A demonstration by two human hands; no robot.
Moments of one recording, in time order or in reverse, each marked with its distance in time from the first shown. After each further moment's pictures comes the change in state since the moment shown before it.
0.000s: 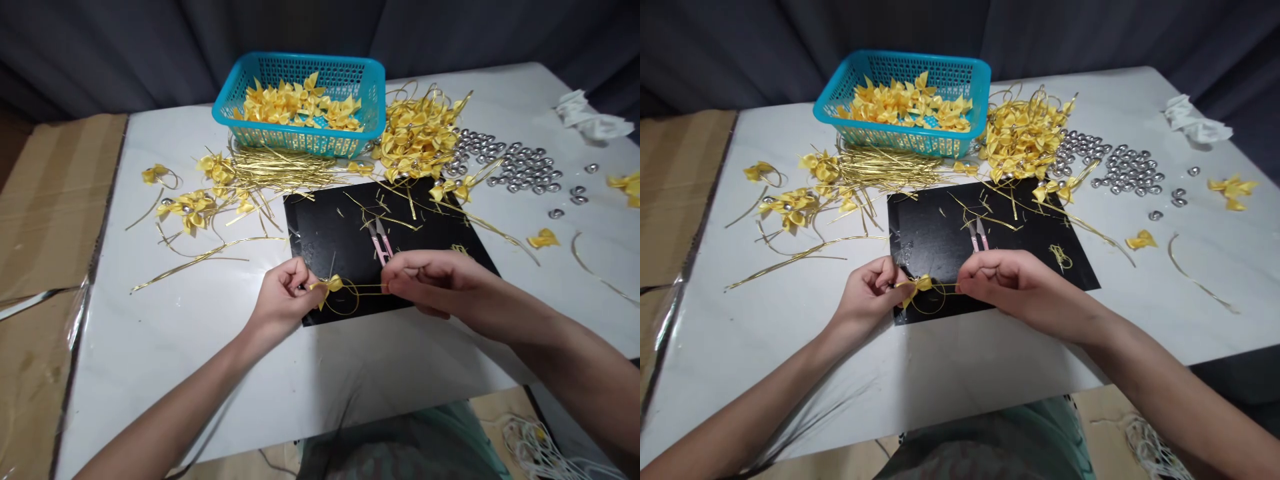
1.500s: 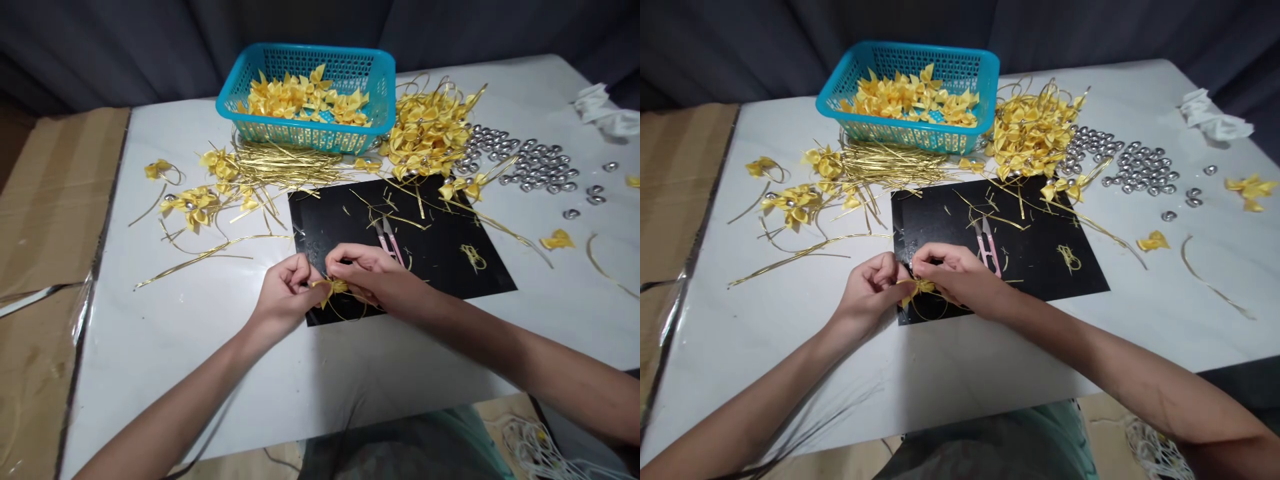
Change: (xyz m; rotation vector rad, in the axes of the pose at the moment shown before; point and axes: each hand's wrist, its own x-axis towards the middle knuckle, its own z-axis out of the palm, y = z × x) left_hand 0.002 -0.001 -0.004 -0.094 -0.019 0.007; right_hand 0.060 0.012 0.044 0.374 -0.070 -0.090
